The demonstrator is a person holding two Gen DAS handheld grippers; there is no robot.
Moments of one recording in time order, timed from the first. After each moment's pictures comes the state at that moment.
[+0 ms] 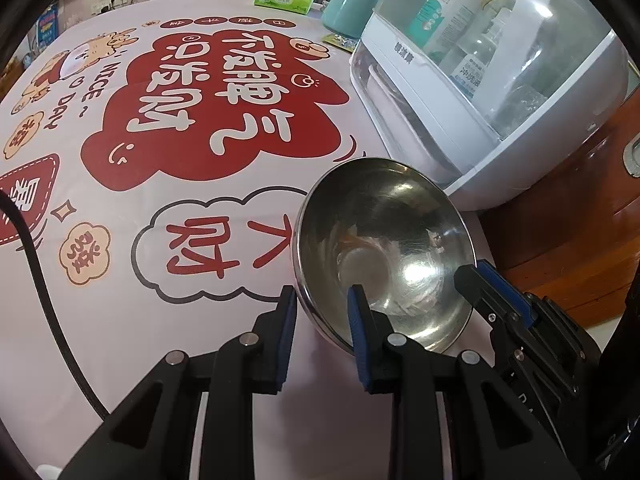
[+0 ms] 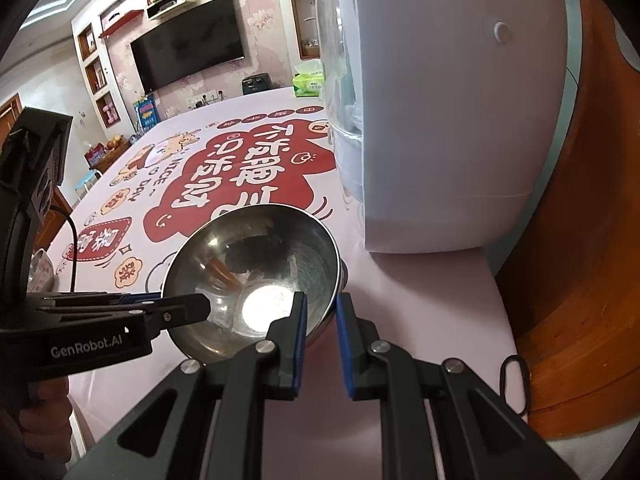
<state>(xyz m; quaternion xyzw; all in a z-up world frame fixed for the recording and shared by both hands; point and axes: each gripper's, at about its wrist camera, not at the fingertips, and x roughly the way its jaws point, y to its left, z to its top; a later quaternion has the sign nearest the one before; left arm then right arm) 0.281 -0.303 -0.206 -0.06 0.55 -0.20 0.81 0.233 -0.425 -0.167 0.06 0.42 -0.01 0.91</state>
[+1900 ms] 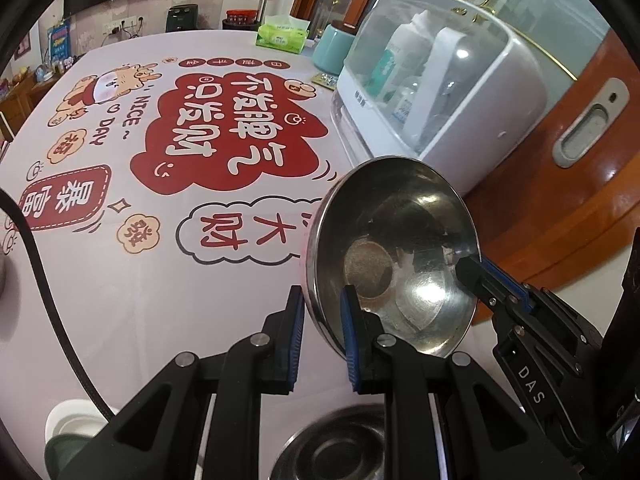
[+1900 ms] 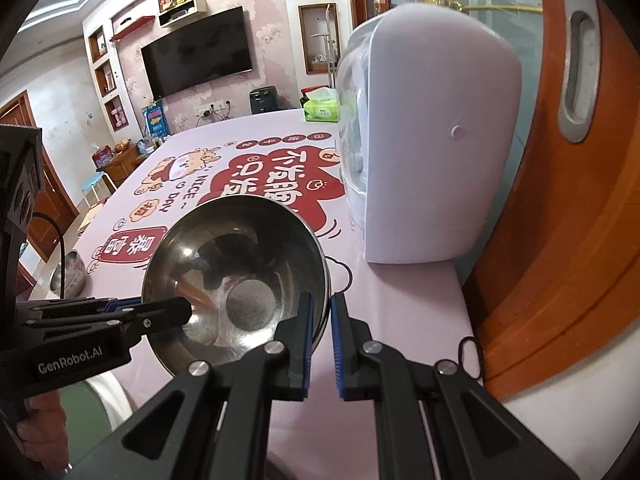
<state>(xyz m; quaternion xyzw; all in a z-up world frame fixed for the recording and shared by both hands) 0.208 -0.284 -0.124 -0.06 0.51 -0.20 0.83 0.172 -0.414 -0.087 0.05 0.40 -0.01 0.92</state>
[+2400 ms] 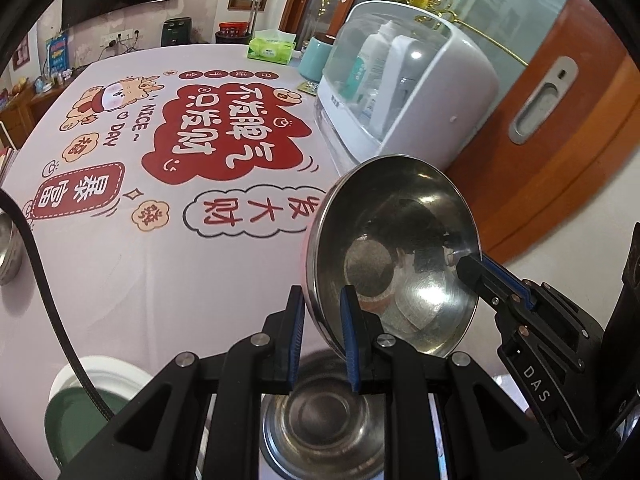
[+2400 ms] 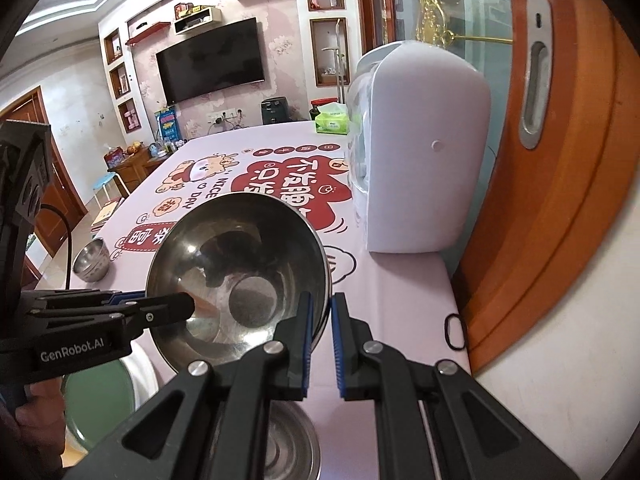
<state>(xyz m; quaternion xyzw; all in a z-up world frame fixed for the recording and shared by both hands) 0.144 -0.277 -0.096 -0.05 0.49 -0.21 0.84 0.108 -0.406 -0.058 0.04 0.38 0.01 0.92</state>
